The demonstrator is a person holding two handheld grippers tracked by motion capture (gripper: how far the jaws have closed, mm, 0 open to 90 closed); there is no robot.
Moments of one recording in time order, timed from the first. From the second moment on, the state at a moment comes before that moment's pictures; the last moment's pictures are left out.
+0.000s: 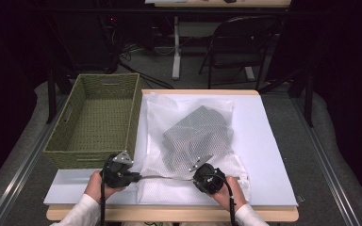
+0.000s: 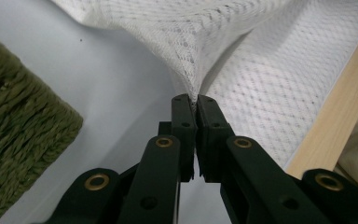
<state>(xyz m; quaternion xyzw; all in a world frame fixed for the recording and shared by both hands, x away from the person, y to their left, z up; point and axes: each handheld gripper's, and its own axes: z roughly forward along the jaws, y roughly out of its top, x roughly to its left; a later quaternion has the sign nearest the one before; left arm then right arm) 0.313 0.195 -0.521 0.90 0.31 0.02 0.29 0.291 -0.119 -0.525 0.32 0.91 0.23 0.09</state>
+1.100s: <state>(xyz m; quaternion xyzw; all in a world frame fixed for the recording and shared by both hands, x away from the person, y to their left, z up) 0.324 0.054 -0.539 0.93 0.14 0.05 0.33 0.297 -0.112 -0.529 0.32 0.92 0.22 0.08</state>
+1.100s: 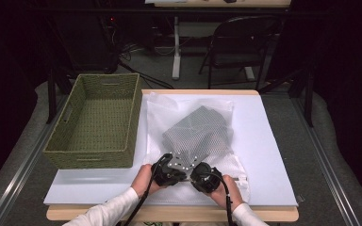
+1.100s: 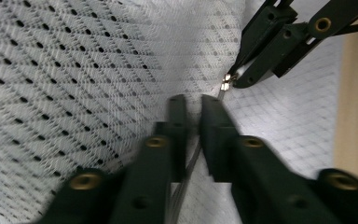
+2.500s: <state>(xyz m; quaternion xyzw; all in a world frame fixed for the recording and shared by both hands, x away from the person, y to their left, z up) 0.316 0.173 -0.532 0.90 0.33 0.00 0.28 0.292 -0.126 -0.522 0.33 0.91 0.24 0.09</state>
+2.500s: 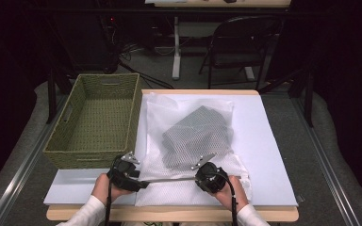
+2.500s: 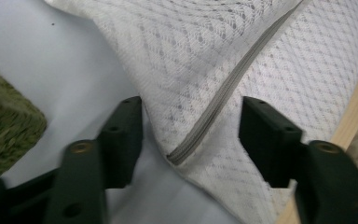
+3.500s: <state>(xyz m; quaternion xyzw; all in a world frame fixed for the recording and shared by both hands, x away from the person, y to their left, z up) 0.311 0.189 -0.520 0.90 0.31 0.02 0.32 0.296 -0.168 -0.519 0.39 0.89 0.22 0.12</state>
